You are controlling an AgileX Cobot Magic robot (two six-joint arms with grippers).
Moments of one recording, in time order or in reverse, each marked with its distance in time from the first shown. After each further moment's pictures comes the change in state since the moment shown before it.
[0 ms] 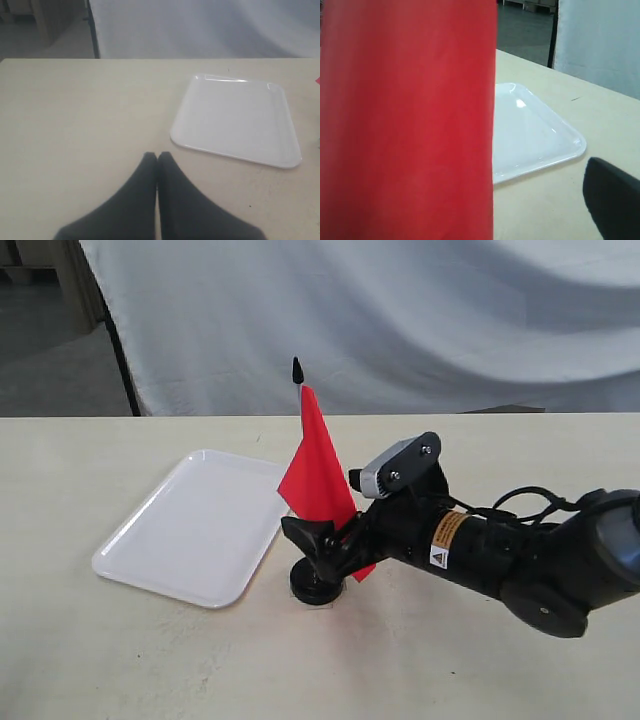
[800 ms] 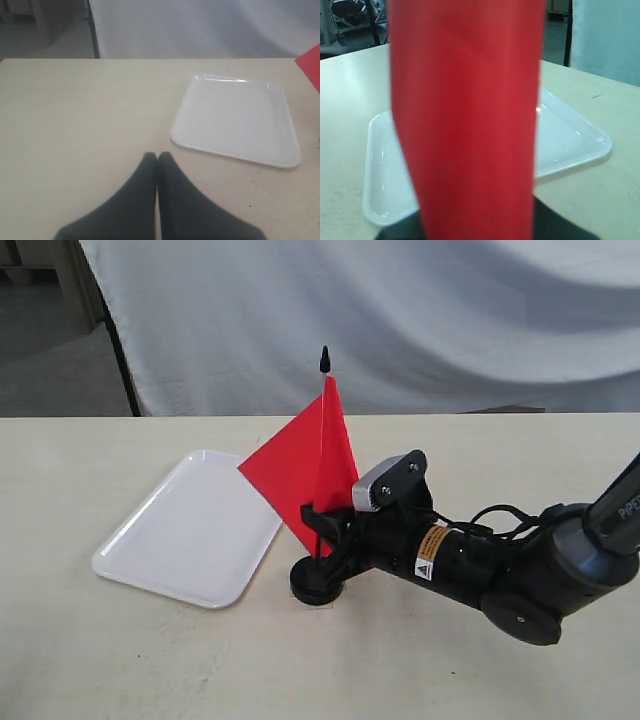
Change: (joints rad) left arm 0.000 0.000 0.000 0.000 0.000 0.000; right arm 0.002 0.122 -0.045 -0.021 -0.122 0.024
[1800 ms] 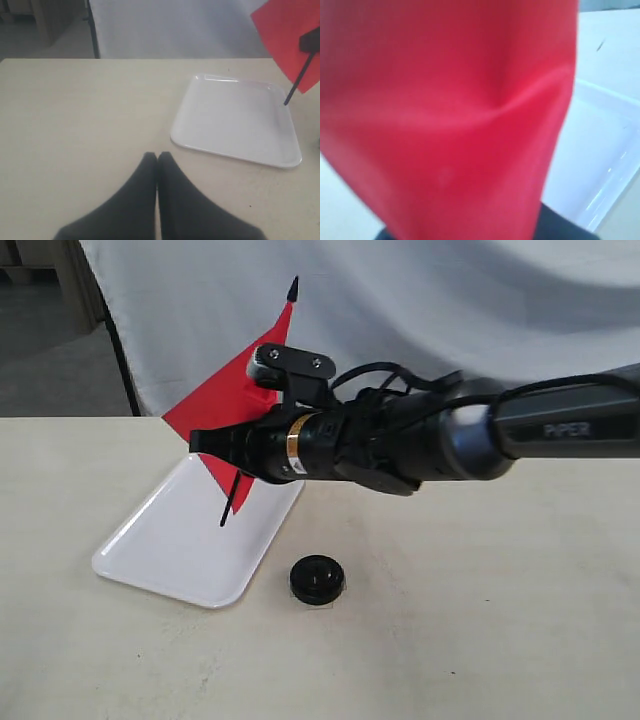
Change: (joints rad) left arm 0.000 0.000 0.000 0.000 0.000 0.000; right arm 0.253 -0.059 -0.569 -0.193 0.978 0.940
